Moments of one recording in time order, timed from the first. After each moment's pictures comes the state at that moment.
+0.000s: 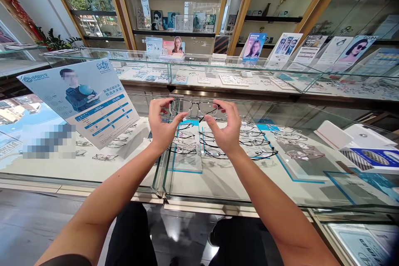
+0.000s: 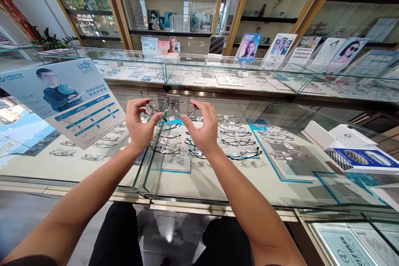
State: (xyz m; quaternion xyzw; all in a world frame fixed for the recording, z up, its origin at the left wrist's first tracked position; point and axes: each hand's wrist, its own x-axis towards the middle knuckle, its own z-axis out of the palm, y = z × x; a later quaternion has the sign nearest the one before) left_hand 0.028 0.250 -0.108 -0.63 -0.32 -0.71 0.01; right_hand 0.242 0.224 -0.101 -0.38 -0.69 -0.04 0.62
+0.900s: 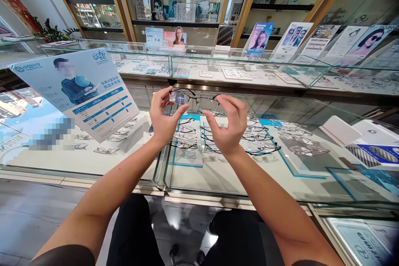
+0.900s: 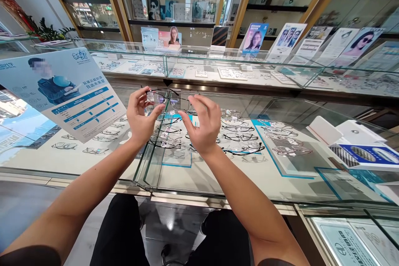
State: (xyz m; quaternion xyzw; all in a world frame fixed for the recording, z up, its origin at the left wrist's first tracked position) left_hand 0.034 0.256 -0.116 -0.63 -0.32 -0.71 -0.08; right_hand 0.234 0.222 -0.112 -0.32 -0.67 -0.17 0.65
